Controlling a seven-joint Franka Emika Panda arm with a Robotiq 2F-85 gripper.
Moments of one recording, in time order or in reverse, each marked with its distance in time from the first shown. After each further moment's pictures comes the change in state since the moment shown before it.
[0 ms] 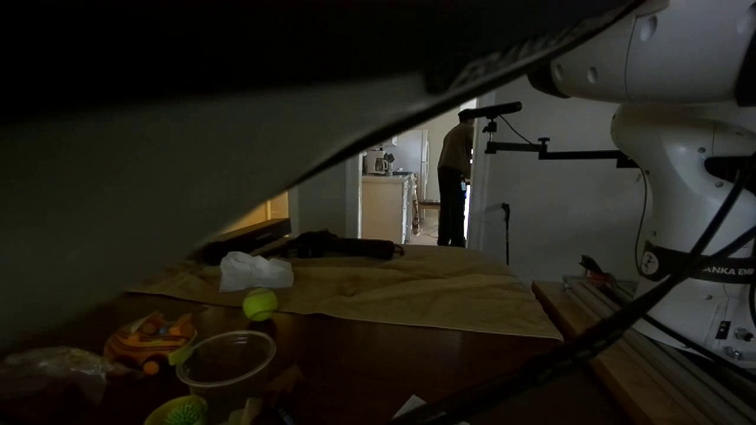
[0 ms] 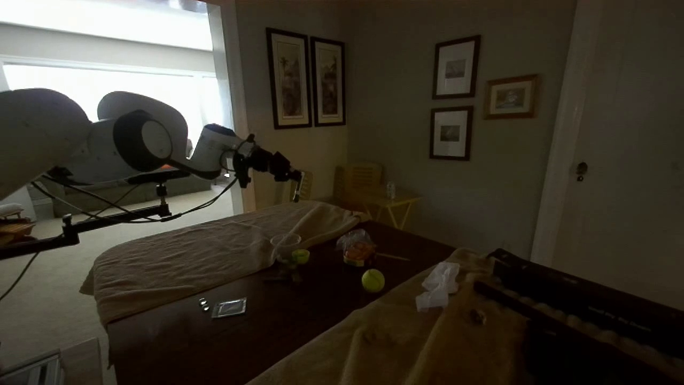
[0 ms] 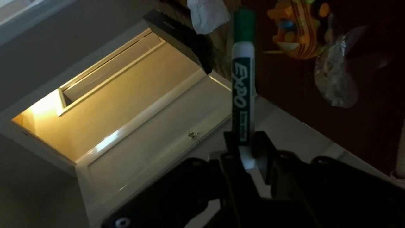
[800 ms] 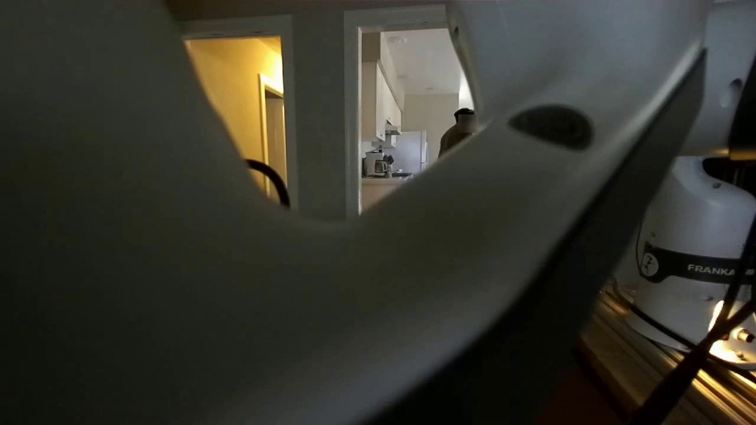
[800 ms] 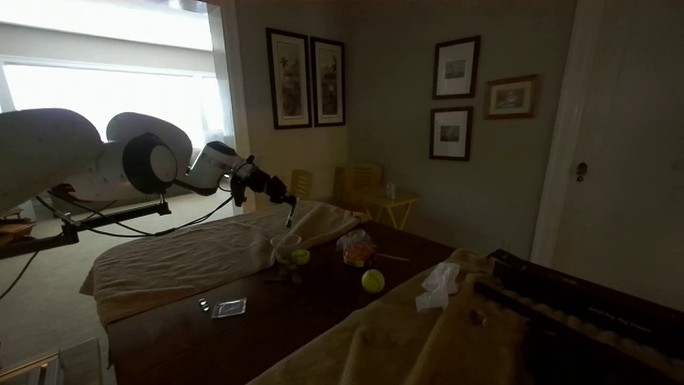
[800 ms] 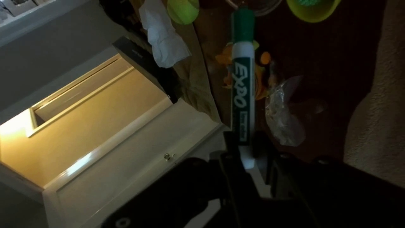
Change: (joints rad) arm -0.023 0.109 0.084 0.066 0.039 0.007 0.046
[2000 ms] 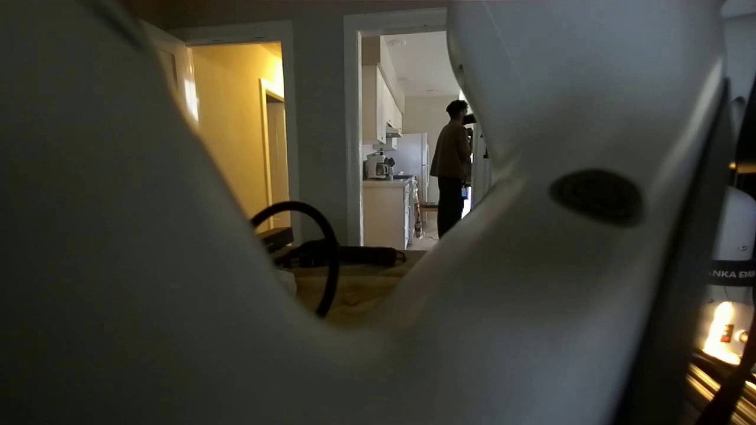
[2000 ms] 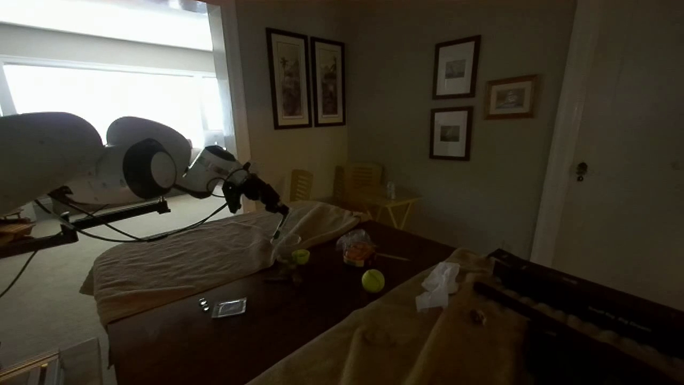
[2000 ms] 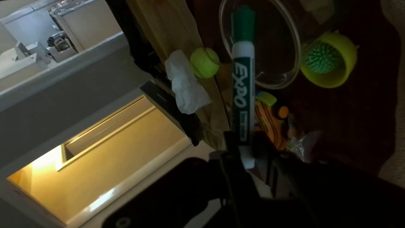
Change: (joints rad) arm 0.000 0.021 0.044 0.010 0.036 -0.177 0.057
